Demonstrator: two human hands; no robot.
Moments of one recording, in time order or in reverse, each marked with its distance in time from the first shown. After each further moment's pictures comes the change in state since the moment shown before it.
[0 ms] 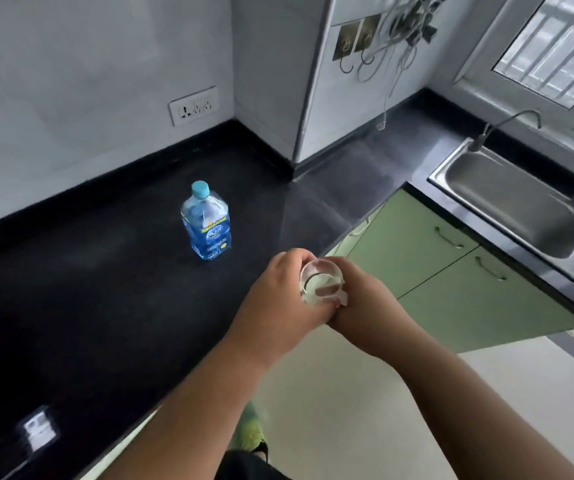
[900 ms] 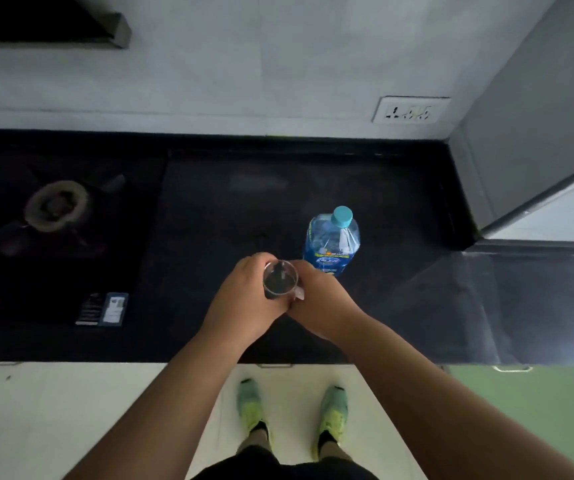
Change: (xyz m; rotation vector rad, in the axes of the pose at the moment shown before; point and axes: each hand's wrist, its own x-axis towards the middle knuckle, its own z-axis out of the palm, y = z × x) left_hand 0.047 -0.126 -0.053 0.097 0.572 -0.675; right_hand 0.213 -0.068 0.147 -0.224 -0.734 -0.520
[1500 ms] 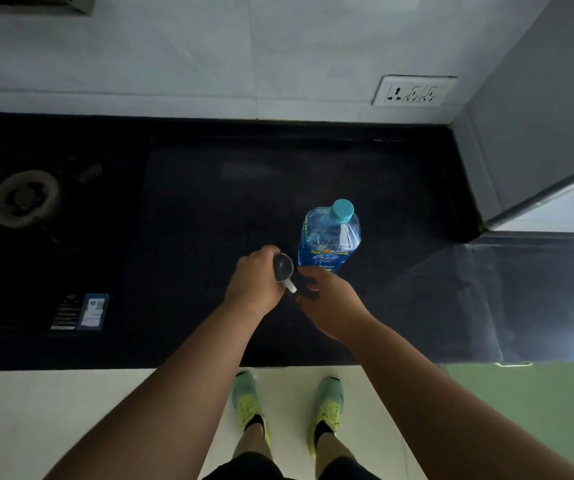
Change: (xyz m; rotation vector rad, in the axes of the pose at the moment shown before) left_hand 0.076 -0.035 0.066 0.200 -0.088 -0.104; right_hand 0.020 0.051 0.010 0.054 0.017 0.193
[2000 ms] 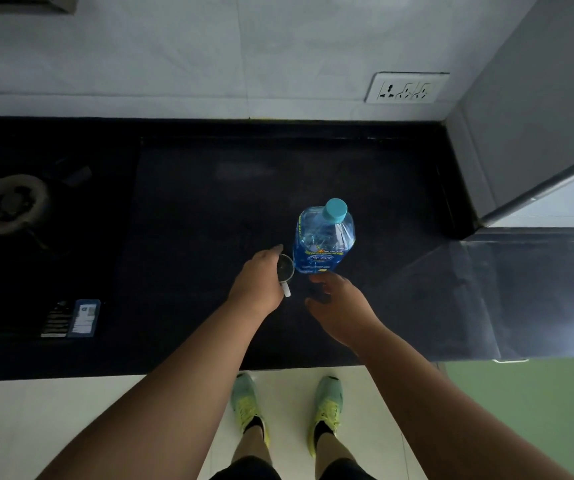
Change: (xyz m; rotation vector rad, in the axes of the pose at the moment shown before) left_hand 0.009 0.006 0.012 0.048 -0.137 0.013; right_hand -0.002 0.026 -0.004 0.011 0.059 0.060
